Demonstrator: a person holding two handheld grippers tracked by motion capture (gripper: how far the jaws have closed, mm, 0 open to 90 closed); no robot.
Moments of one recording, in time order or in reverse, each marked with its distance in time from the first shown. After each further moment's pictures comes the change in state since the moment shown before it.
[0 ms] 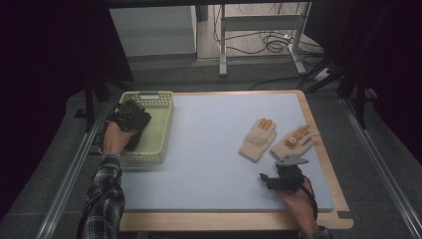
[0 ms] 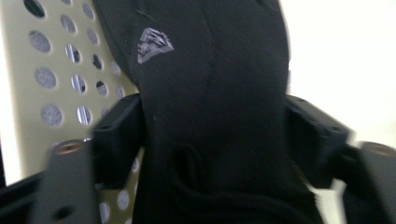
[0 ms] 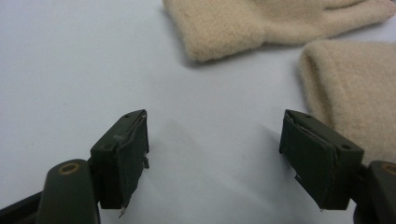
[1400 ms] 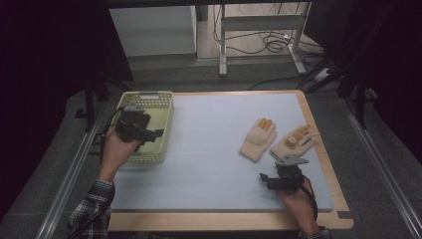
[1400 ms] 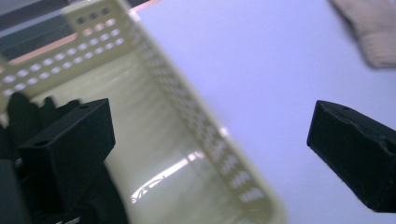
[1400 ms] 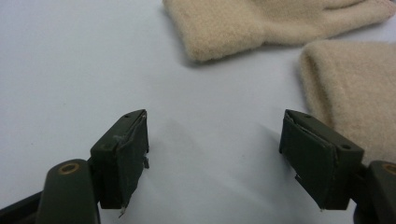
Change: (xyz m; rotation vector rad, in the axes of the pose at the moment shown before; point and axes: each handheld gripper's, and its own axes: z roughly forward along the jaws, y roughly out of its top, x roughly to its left) left arm -0.075 -0.053 -0.119 -0.485 -0.365 0.237; right arm 0.000 0.000 0.000 0.001 -0.002 -0.002
